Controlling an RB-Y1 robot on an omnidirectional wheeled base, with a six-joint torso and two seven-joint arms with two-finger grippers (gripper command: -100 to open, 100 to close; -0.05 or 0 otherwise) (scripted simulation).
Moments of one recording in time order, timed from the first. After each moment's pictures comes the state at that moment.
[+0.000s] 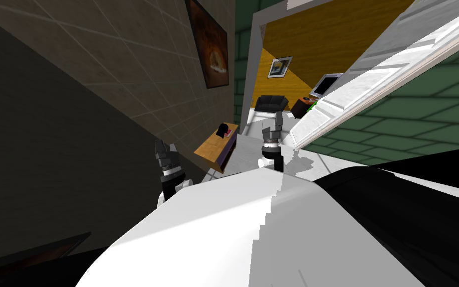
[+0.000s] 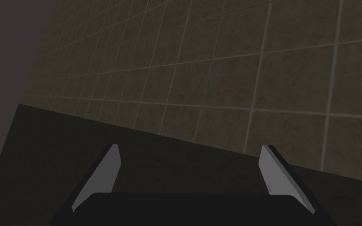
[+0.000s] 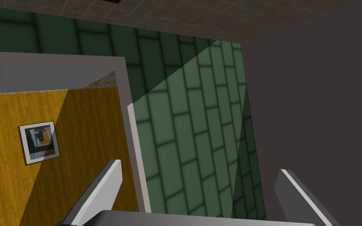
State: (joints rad) left arm 0.53 0.02 0.07 -2.21 -0.07 -0.50 -0.09; right arm 0.48 0.00 -0.03 -2.33 -0.04 -0.47 0.12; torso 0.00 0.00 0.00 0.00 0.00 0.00
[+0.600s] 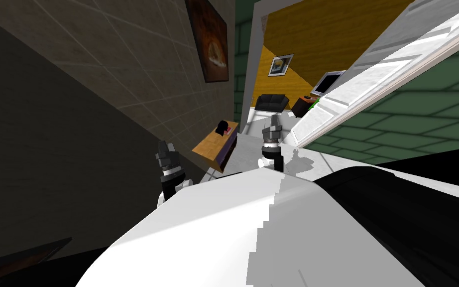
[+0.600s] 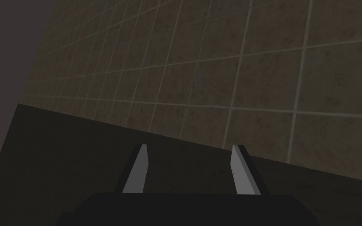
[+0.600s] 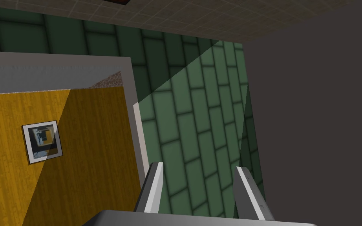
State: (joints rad) left arm 0.53 0.02 0.07 -2.21 -0.07 -0.50 -0.09; right arm 0.48 0.00 -0.03 -2.33 -0.04 -0.47 0.12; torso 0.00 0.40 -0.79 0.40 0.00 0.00
